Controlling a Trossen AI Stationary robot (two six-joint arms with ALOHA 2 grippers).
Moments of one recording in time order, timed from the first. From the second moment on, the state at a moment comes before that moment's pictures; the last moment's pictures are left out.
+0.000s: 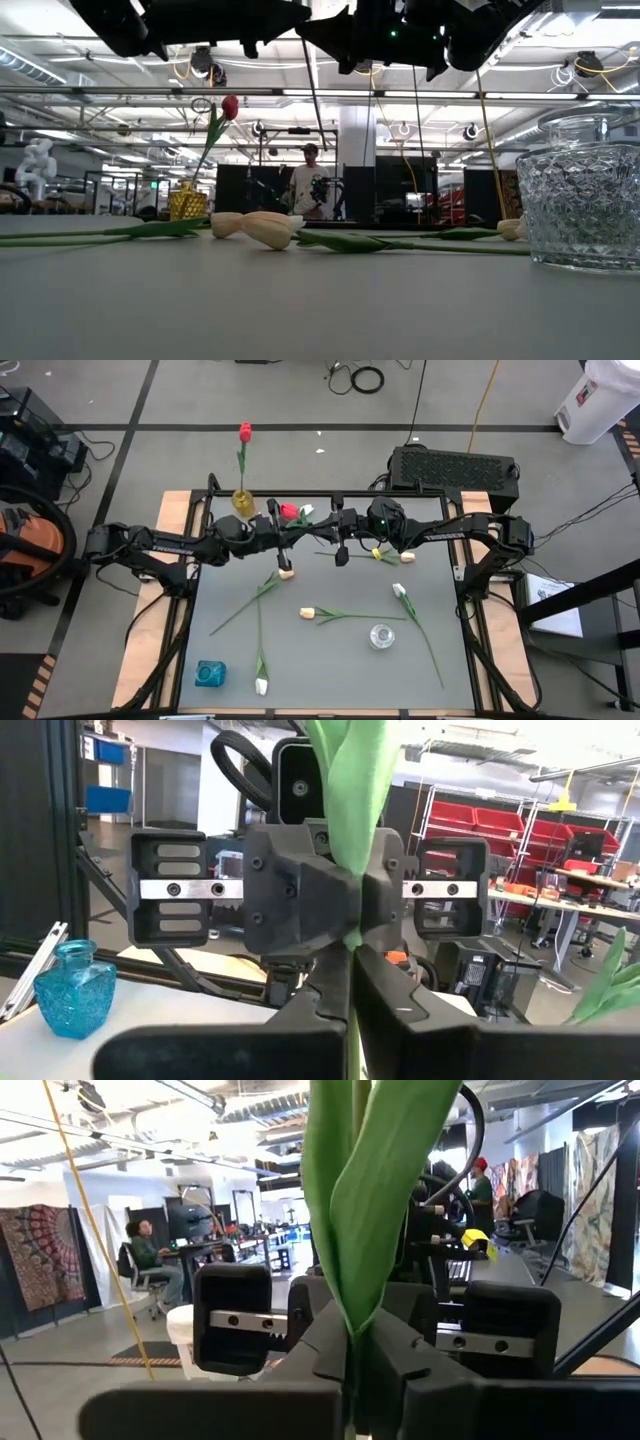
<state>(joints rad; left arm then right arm) 0.16 1.32 0.65 0.93 -0.01 0.14 -0.26 1.65 0.99 0.81 -0.36 -0.09</state>
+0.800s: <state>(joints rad) 0.13 1.21 0.65 0.75 -0.23 0.25 -0.27 1.60 0.99 0.65 -0.38 -0.12</state>
